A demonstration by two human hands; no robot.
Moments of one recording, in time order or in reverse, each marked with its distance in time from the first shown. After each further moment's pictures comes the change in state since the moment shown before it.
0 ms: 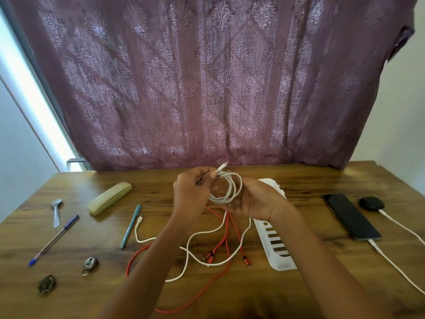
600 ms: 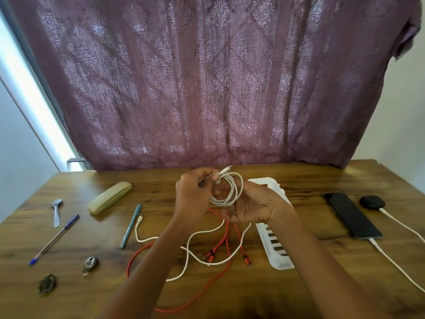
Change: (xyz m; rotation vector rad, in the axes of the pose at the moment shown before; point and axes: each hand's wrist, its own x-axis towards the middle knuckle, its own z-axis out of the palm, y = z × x) left_hand -0.003 -0.001 0.002 0.052 -0.038 0.057; right_hand 0.011 0.006 -0.005 0.026 -0.170 0.170
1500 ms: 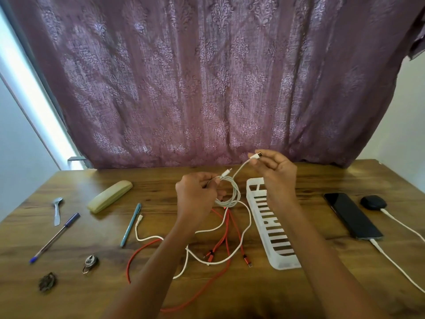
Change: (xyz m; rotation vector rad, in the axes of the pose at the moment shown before) left_hand -0.003 0.003 0.006 0.019 0.051 -0.145; right_hand -0.012 -0.015 -0.009 -0.132 0.587 -1.005
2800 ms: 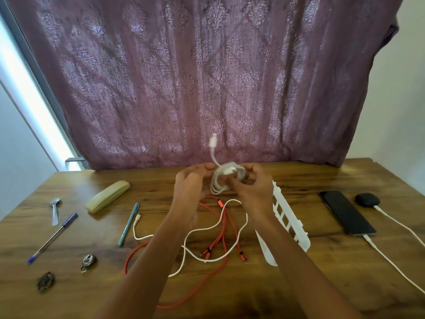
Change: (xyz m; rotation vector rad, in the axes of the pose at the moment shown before) left_hand 0.002 0.009 -0.002 -0.464 -0.083 -0.209; right_hand -0.041 0.010 0.016 -0.276 0.000 -0.009
